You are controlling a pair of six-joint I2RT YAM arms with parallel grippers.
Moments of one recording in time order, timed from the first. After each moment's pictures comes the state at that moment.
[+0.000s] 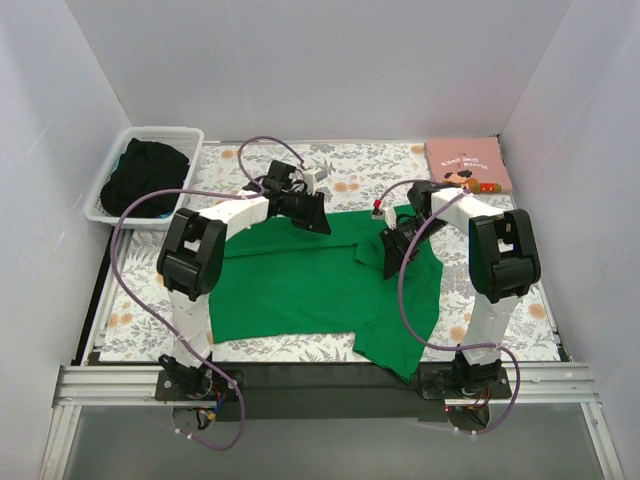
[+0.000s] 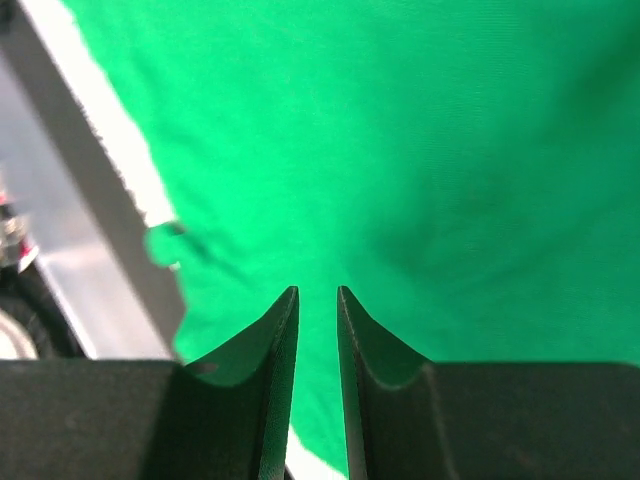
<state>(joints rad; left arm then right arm) -0.45 2.07 1.45 -0.26 0.67 -0.14 0.24 1.90 1.25 -1.00 -0.77 -0.56</state>
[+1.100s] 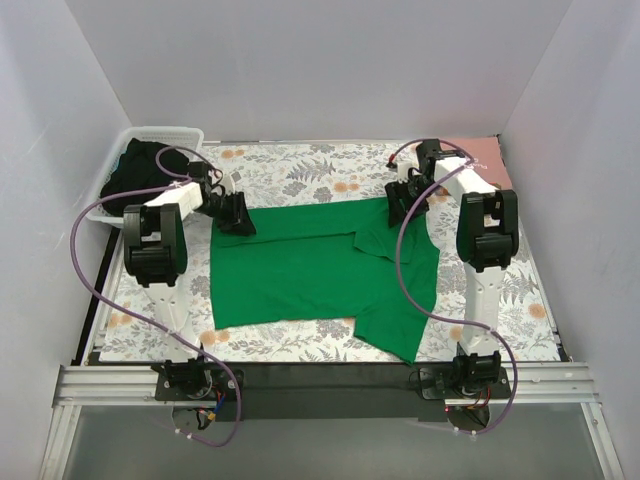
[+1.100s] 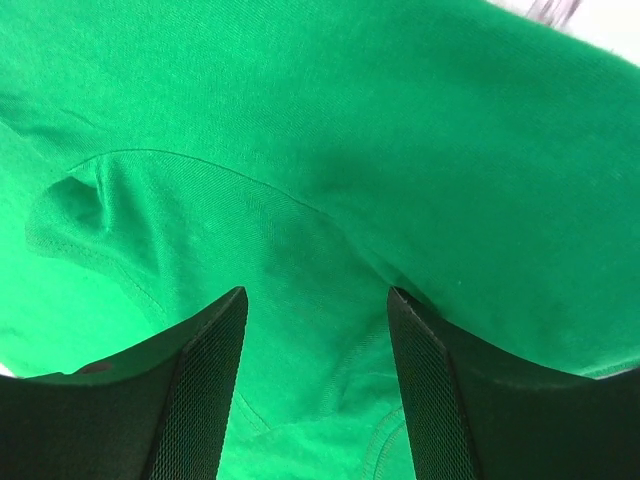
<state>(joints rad) 0.02 2.06 1.41 -0.61 0.57 -0.04 0.14 2.22 1.78 -0.92 -0.46 -0.32</state>
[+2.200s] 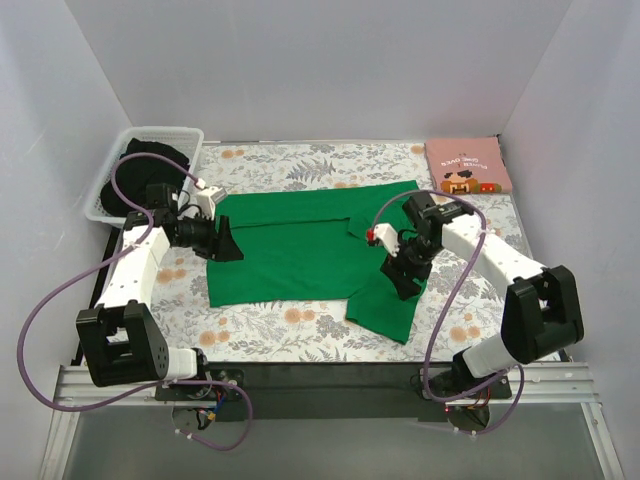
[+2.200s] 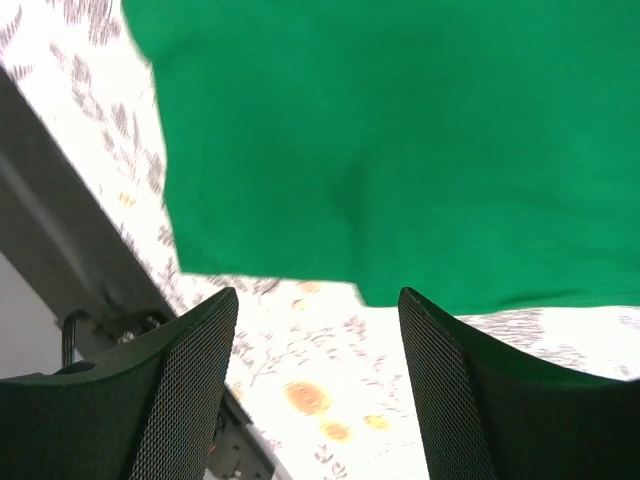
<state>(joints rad) 0.11 1.35 1.08 -0.85 0.82 0.35 0.38 1.50 1.13 -1.08 -0.43 -0.71</state>
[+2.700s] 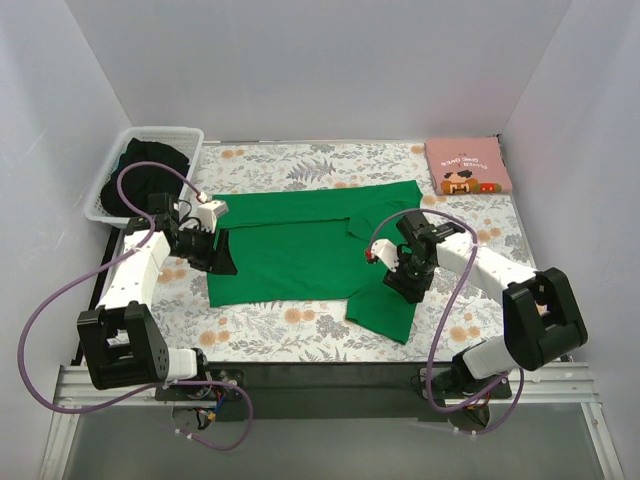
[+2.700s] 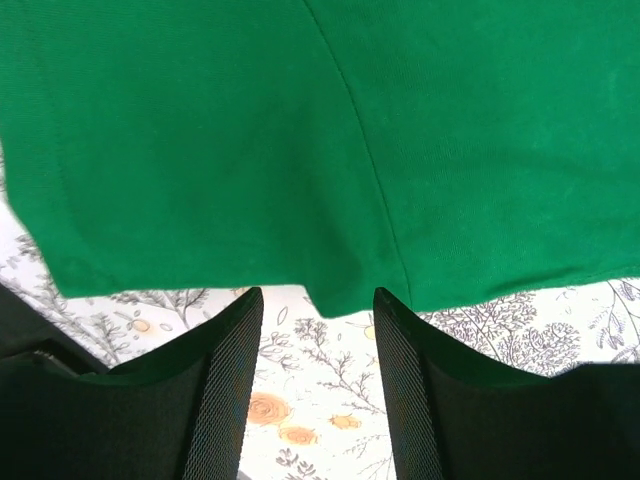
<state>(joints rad) 0.12 1.33 1.00 -0.95 0.68 0.43 0.47 1.44 0.90 -0.87 -0.19 -0.68</state>
